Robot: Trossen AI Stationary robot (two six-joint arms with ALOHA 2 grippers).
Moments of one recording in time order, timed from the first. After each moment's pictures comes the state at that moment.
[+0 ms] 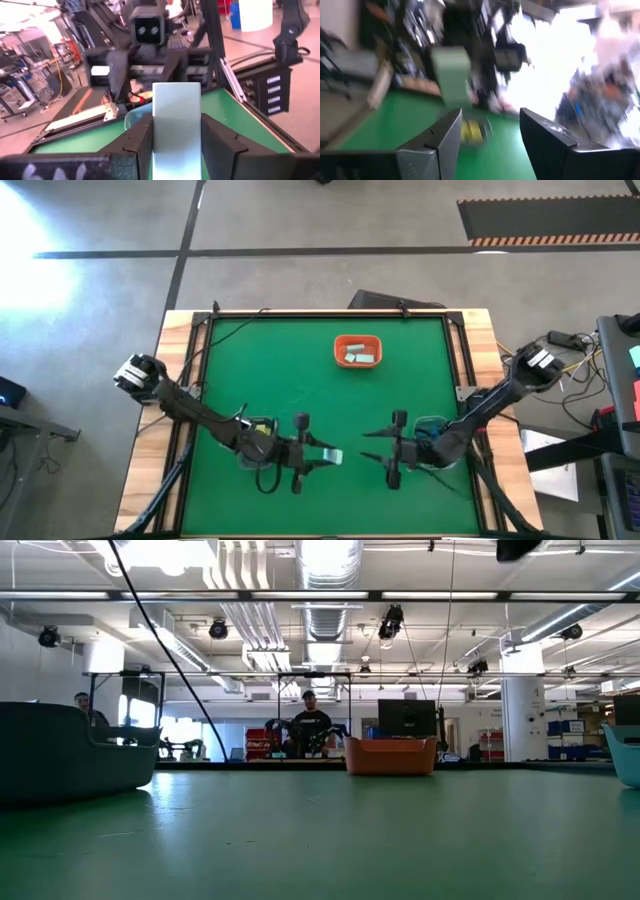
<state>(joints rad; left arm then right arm) -0.49 1.62 0.92 0.65 -0.42 0.25 0.68 1.50 0.56 1.00 0.79 -0.32</state>
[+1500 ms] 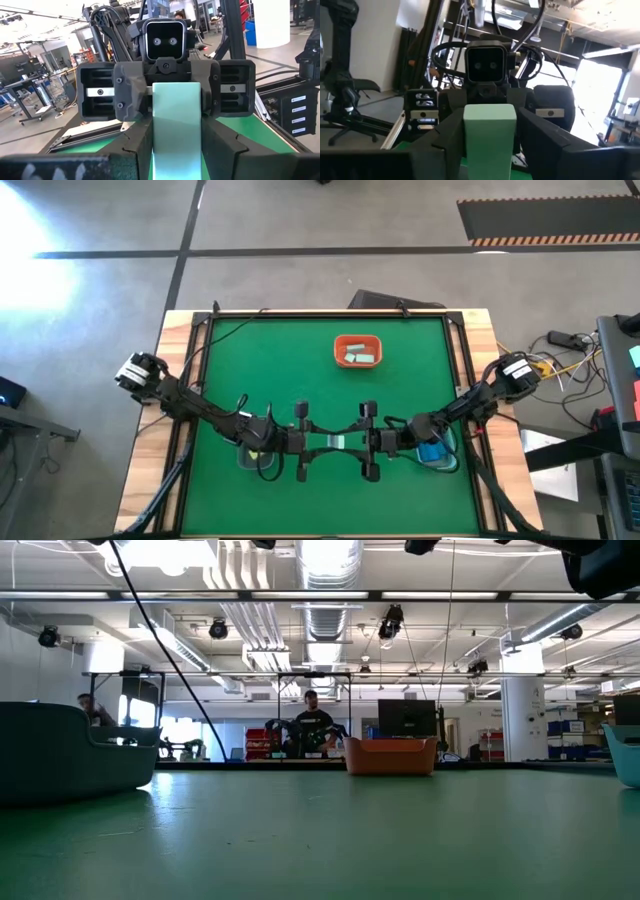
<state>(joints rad) -0.43 1.61 0.88 0.80 -0.42 0.27 0.44 1.71 0.68 1.34 0.31 -0.37</state>
